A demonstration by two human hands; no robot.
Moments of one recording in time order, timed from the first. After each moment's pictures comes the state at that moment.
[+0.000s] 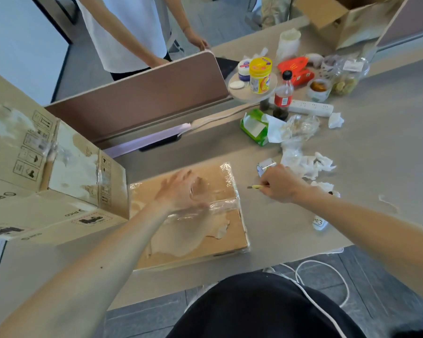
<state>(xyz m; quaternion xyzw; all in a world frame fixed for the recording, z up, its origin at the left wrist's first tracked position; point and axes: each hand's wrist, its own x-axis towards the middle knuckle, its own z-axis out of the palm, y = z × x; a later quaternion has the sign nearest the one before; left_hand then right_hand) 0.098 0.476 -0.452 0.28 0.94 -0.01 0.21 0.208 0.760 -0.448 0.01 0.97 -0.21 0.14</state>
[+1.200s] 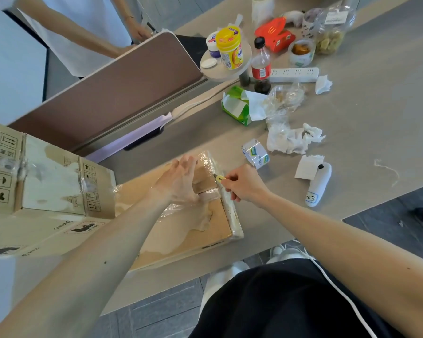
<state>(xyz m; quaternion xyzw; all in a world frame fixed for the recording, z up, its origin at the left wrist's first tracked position) 0.107 0.537 -0.448 0.35 0.91 -0.07 0.22 0.218 0.713 -0.492 0.22 0.76 -0.60 0.11</state>
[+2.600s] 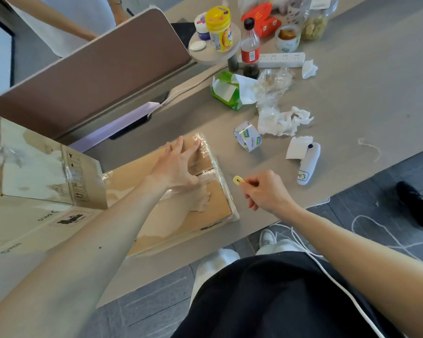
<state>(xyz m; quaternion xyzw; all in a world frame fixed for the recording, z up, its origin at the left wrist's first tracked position) 0.120 0.531 -0.450 0.31 0.92 -0.04 0.25 0.306 0.702 -0.486 0.27 0.76 -0.59 0.06</state>
